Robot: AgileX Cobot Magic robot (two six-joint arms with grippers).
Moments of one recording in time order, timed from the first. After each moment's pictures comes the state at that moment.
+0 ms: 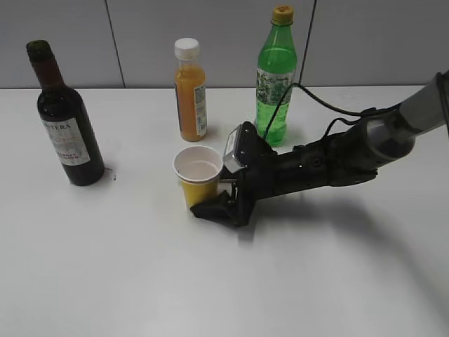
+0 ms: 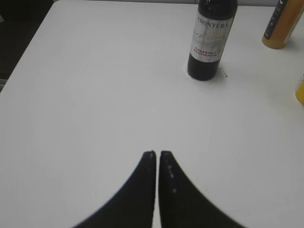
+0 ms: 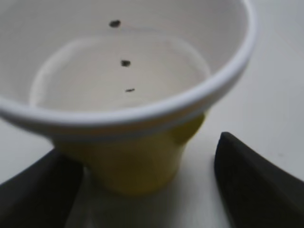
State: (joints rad) left arm -0.04 -0.01 -0.47 -0.06 1.09 0.06; right arm 0.41 2.36 -1.20 -1.37 -0.92 0.62
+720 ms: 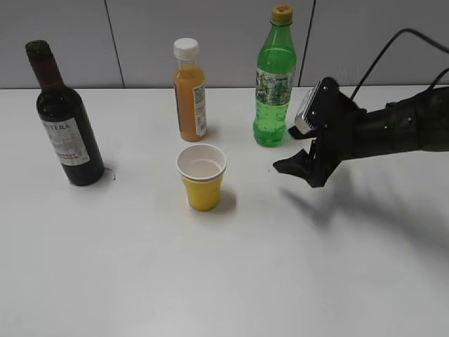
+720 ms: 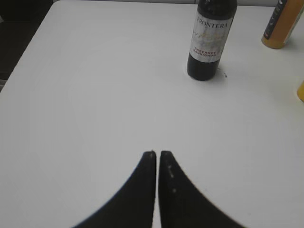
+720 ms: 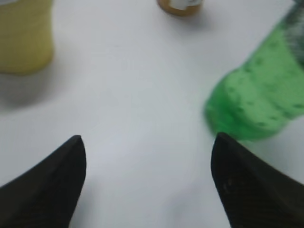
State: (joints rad) left arm -0.04 -0.01 -0.47 -0.06 1.09 0.06; right arm 0.22 2.01 -0.98 -1.43 -0.61 0.61
